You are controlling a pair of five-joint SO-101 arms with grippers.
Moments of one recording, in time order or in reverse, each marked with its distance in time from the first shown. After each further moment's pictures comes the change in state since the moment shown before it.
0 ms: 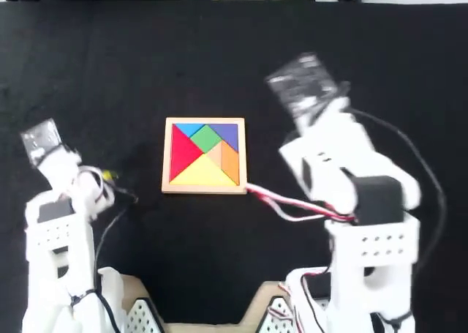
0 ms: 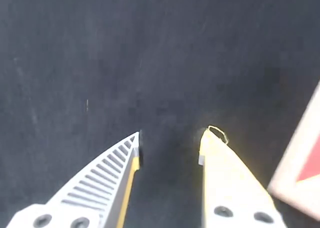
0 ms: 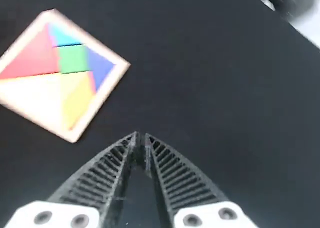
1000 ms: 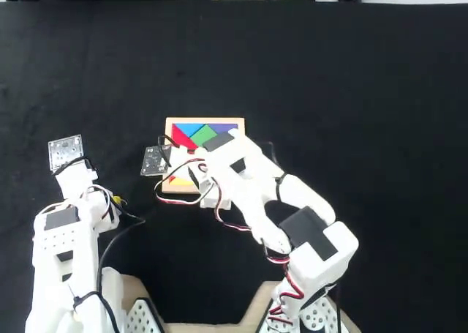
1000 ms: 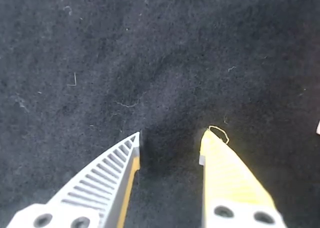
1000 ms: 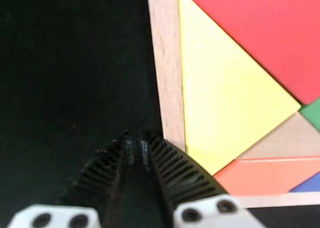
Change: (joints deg) left arm 0.0 0.0 8.3 0.4 -12.6; right arm -29.6 59.3 5.2 -21.3 25.7
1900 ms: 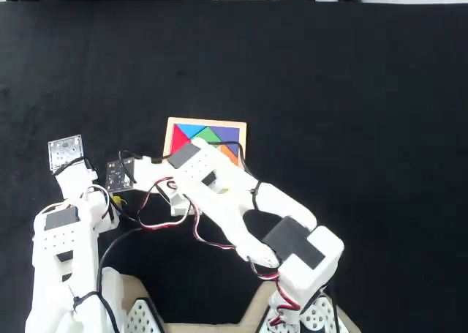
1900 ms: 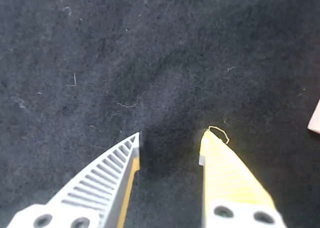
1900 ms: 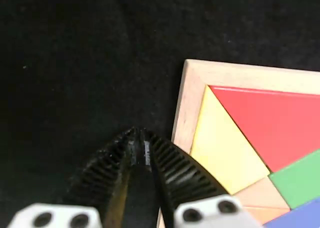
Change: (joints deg) left arm 0.0 0.0 0.0 0.0 0.0; right arm -11.5 0.5 -6.3 0.0 -3.1
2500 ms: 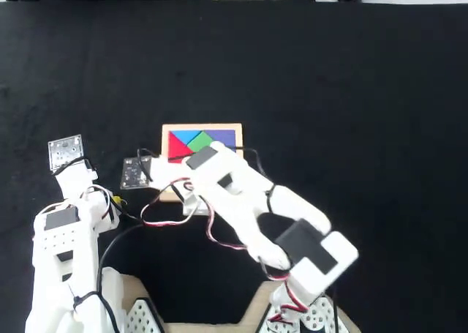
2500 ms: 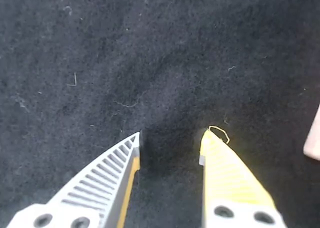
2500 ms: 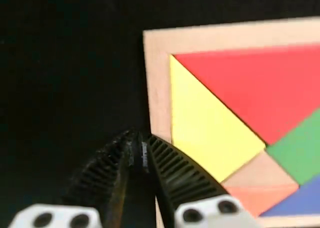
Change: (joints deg) left arm 0.0 0.0 0.0 0.0 0.0; right arm 4.0 -3.4 8.4 -6.0 0.0
